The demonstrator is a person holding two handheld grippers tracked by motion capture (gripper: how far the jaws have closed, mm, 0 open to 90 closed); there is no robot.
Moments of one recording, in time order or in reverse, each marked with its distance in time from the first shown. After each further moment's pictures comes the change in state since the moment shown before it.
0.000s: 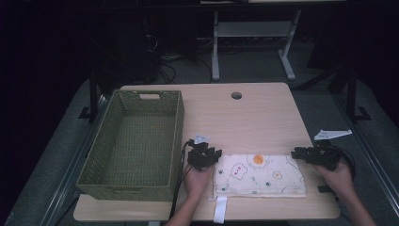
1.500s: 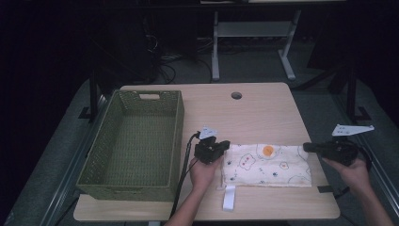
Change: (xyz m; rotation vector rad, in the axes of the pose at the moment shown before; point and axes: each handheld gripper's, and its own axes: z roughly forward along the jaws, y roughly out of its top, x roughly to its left) left arm -0.022 0.025 -0.009 -0.100 -0.136 0.108; right arm -0.010 0.008 -0.043 -0.097 0.052 -0.088
